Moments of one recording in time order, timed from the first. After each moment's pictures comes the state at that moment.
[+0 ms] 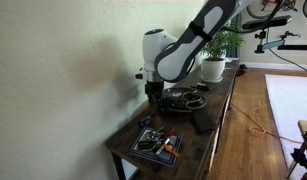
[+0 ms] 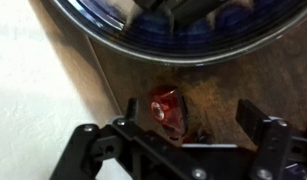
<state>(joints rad) -0.05 0.67 0.05 -1.73 -0.30 2.55 -0.99</state>
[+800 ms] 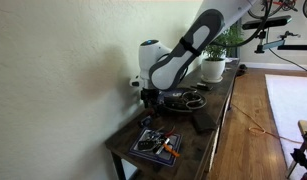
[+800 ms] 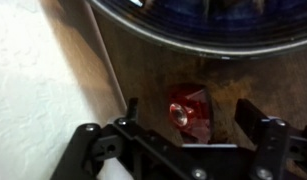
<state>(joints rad) -0.05 0.80 0.06 -1.60 -0.30 2.55 -1.05</state>
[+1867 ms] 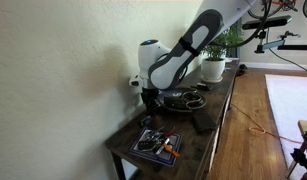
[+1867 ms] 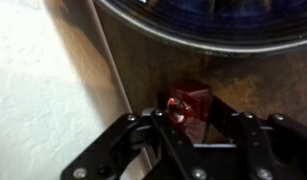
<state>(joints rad) -0.06 0.80 0.06 -1.59 -0.29 2.55 -1.06</state>
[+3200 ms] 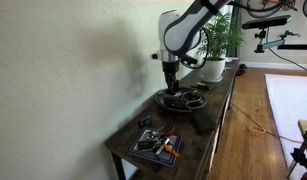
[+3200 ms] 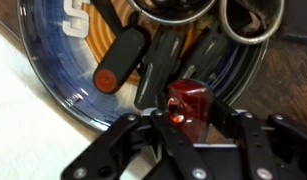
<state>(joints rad) -0.15 0.53 0.00 -1.77 -0.13 2.37 -0.87</state>
